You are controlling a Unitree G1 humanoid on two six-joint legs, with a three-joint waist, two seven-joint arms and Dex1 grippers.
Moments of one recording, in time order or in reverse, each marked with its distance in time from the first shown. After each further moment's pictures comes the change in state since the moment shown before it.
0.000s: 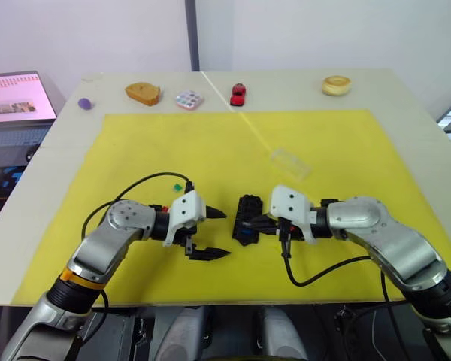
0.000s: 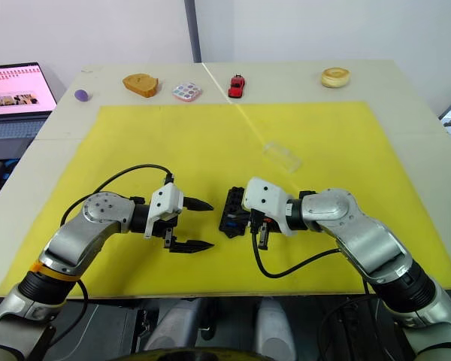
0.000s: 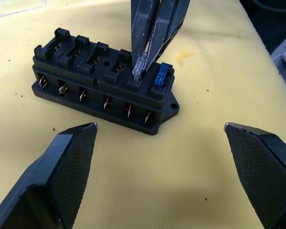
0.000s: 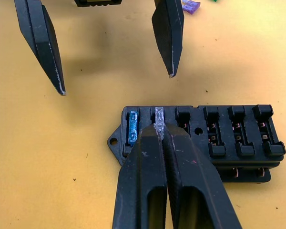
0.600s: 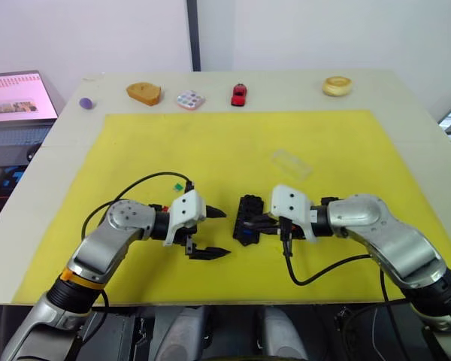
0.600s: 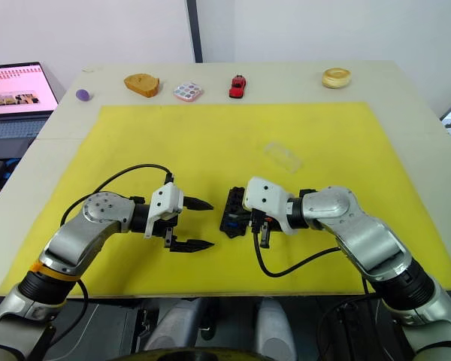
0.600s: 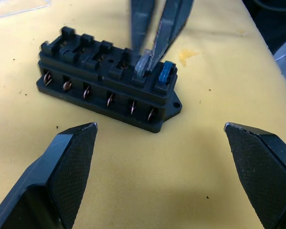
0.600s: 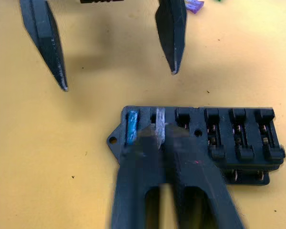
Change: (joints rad) left arm -0.004 0.000 0.000 0.000 0.000 0.001 0.008; right arm -0.015 0.016 -0.015 0.032 -0.018 -0.007 0.027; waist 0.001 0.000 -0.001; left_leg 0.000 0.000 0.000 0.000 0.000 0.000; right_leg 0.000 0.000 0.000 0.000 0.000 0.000
